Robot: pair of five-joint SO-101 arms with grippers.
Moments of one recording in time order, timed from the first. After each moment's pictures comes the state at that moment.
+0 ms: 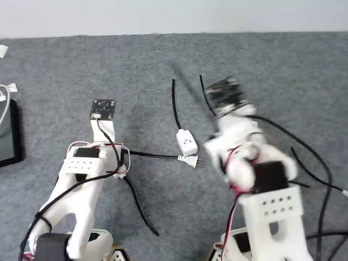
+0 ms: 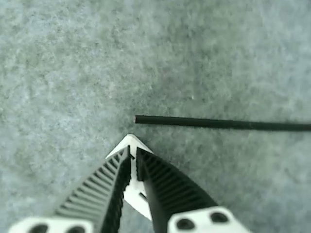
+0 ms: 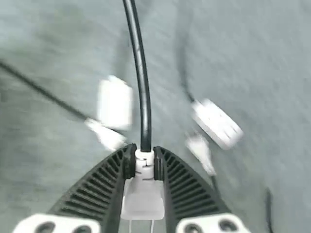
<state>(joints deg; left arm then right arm) -1.1 -18.4 56.7 44.2 3.3 -19.4 -49.1 32.4 73.1 15.1</state>
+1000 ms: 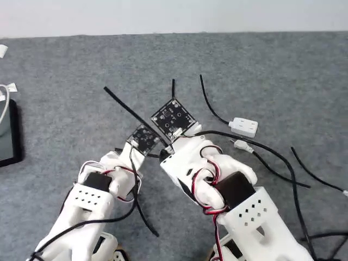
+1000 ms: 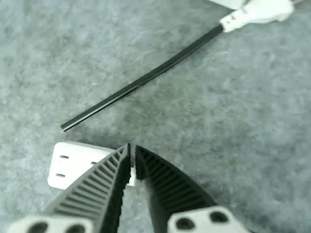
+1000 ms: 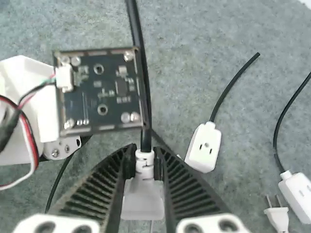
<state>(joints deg) 11.9 -41.4 71.6 47.7 -20.7 -37.6 -49.7 41.5 62.5 8.5</state>
